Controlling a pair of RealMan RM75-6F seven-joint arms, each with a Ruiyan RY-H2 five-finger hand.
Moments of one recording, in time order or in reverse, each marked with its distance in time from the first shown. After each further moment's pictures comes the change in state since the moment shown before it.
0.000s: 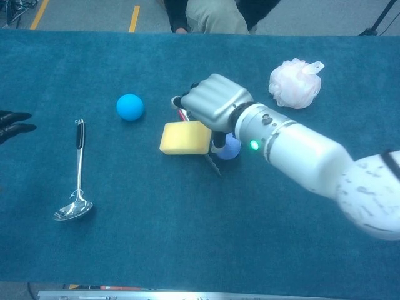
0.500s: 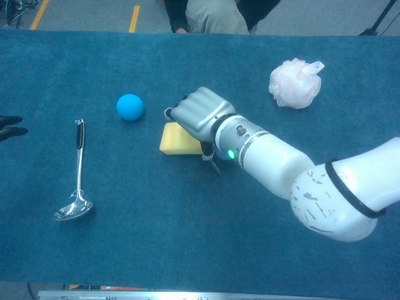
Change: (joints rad) left arm 0.022 0.016 0.008 0.009 0.002 0.011 -0.023; right arm 0.082 -0.109 -0.010 0.116 0.089 0.015 0.002
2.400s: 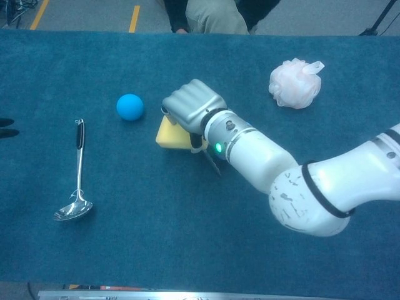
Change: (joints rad) left arm 0.019 -0.008 -0.005 0.067 0.010 0.017 -0.086; right arm 0.016 -0.053 0.027 0.089 -0.042 0.016 0.092
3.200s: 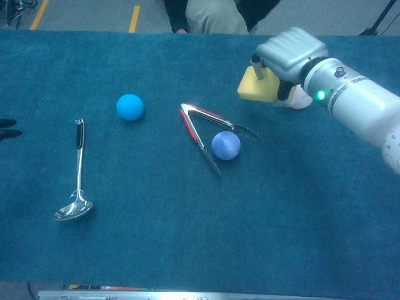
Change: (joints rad) left arm 0.002 -0.019 -0.004 0.009 -0.006 -0.005 -0.010; right arm -0.157 0.382 -0.110 -0.069 -0.085 -0.010 0.148
